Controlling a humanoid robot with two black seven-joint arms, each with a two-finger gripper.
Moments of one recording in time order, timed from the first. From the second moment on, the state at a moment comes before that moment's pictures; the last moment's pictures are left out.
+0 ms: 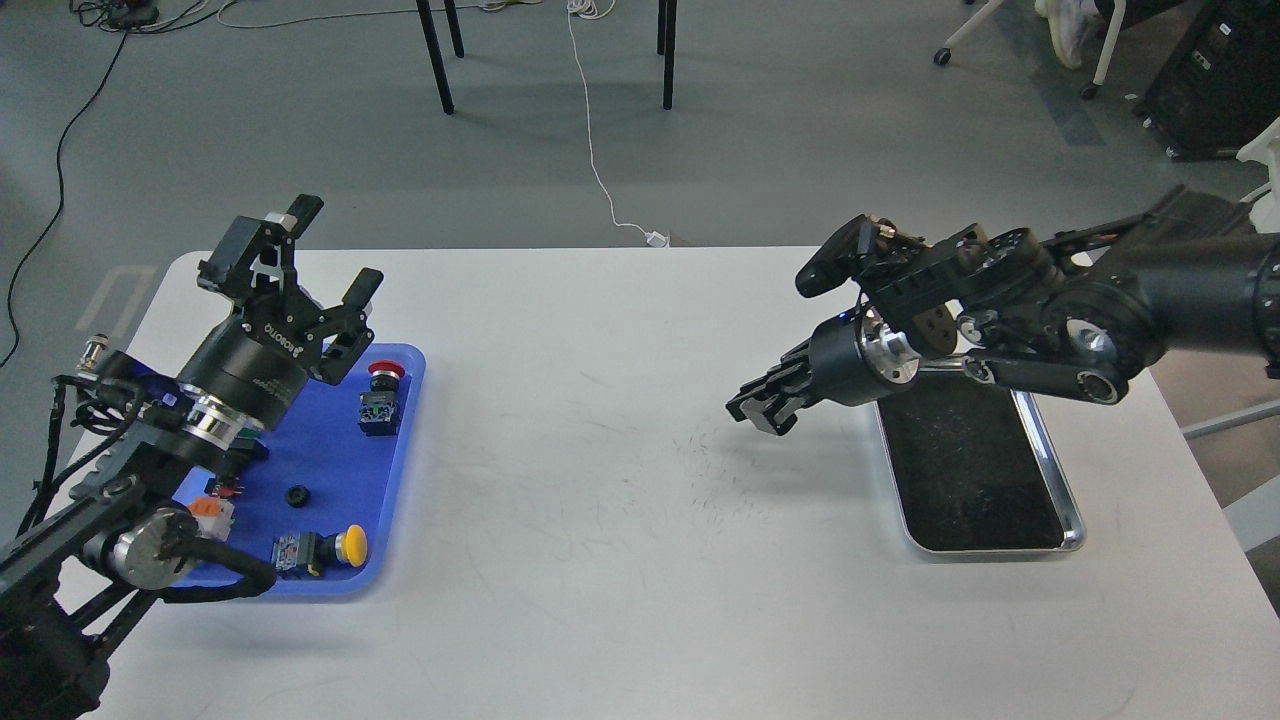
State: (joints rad) left arm -0.21 0.55 -1.03 -1.31 0.54 -0.25 -0.49; right arm 1.57 -0.16 -0.83 1.03 -1.08 0.12 0.49
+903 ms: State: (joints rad) left arm -0.13 0.58 -1.09 -1.33 0.54 -0.28 -0.49; right arm 1.40 0.00 -0.85 0.88 -1.05 0.08 0.49
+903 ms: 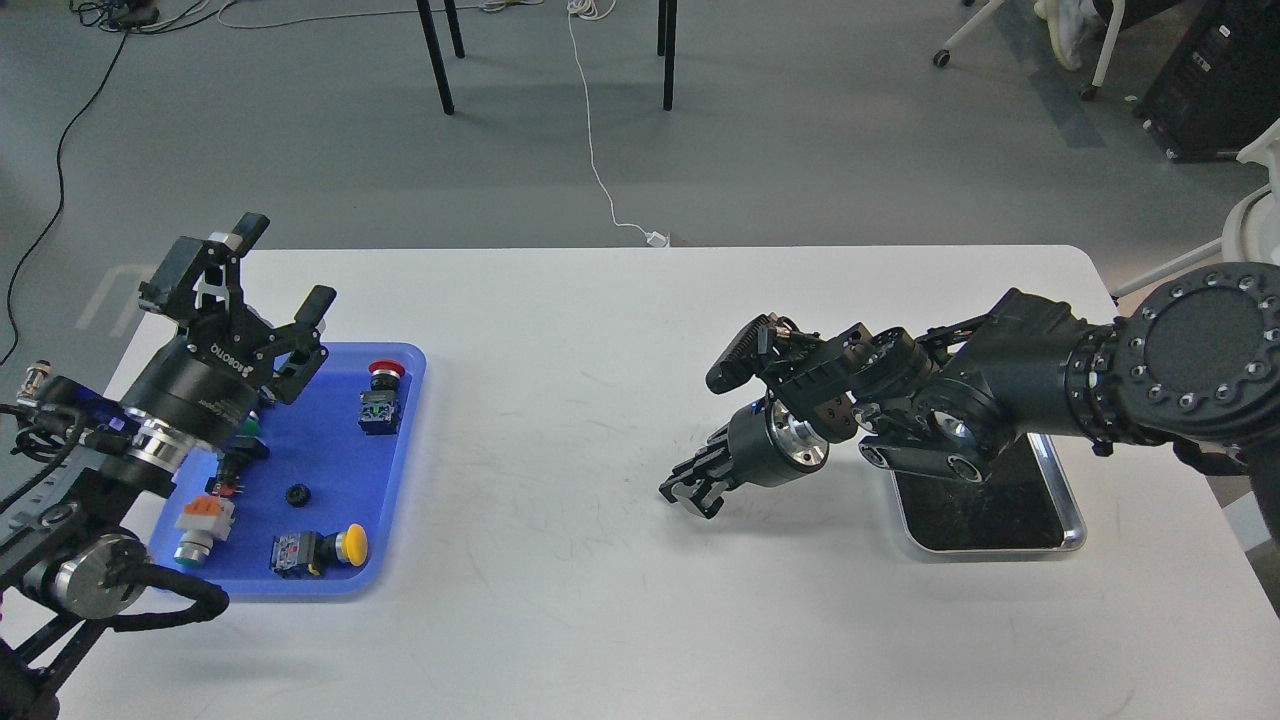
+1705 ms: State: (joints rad) left arm -0.24 0.60 -1.07 -1.35 1.08 -0.38 -0.49; right arm 1.00 -0.48 -0.09 0.98 -0.62 0.05 0.49
